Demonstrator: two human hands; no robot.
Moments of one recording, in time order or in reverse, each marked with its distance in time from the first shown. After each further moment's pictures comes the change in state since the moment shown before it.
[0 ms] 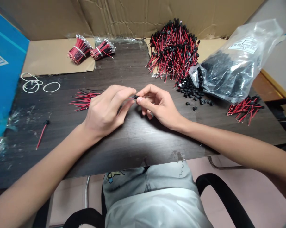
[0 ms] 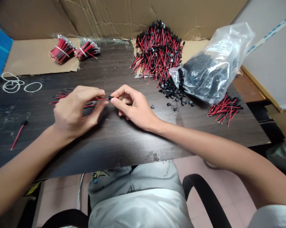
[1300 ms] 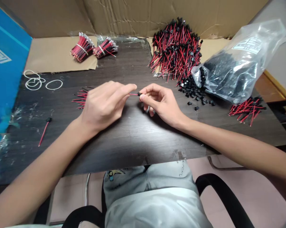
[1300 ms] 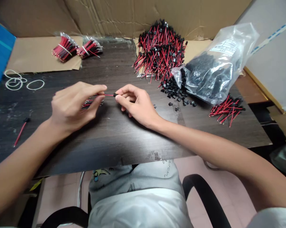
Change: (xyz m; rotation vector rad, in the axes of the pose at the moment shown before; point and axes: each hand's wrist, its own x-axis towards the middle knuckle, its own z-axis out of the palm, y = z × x) left_hand 0.001 -0.013 -0.010 0.075 -0.141 -0.022; right_hand 0.003 -0.003 0.000 0.003 0.105 0.079
